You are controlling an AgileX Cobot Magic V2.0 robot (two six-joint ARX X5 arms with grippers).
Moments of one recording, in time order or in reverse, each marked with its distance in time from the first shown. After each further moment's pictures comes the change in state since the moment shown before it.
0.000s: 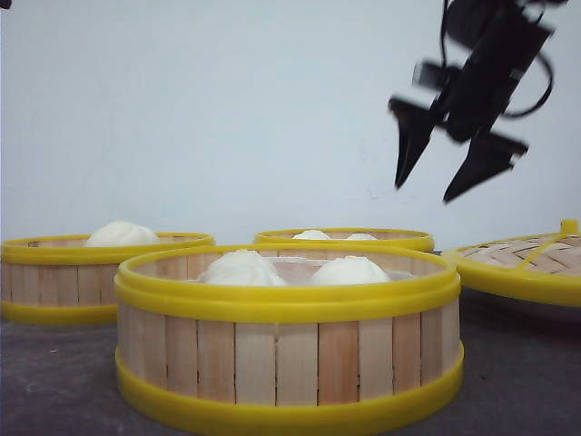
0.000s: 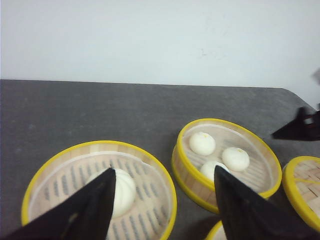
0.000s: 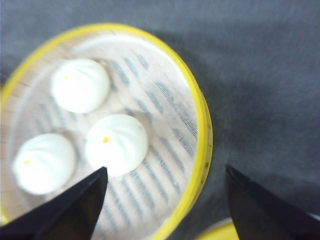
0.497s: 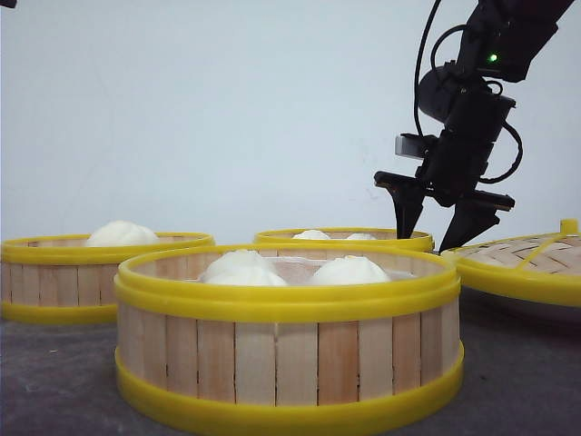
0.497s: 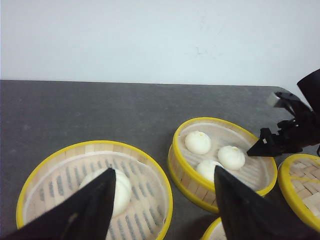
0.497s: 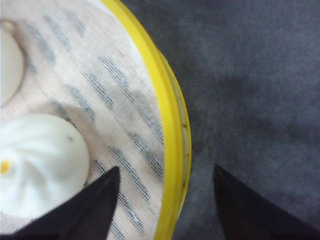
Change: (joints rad) left arm -0.009 0.000 0.000 0.001 0.000 0.000; right arm 0.017 0.175 0.058 0.005 0.098 0.000
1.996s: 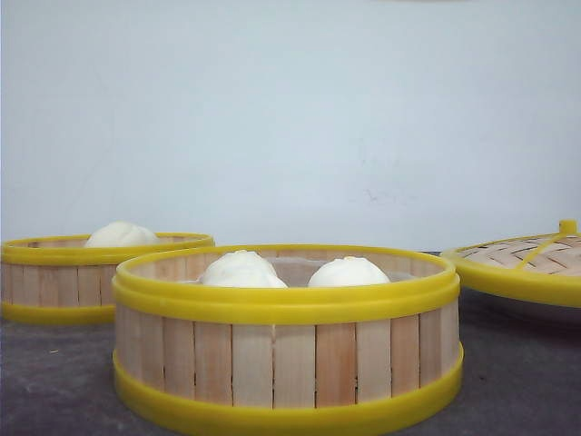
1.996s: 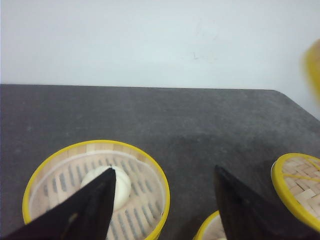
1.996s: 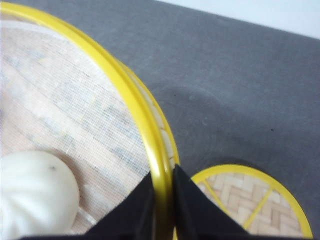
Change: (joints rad) left arm 0.000 -0.085 0.000 -0.075 0.000 0.000; right arm 0.062 -0.746 0.159 -0.532 -0.052 -0.170
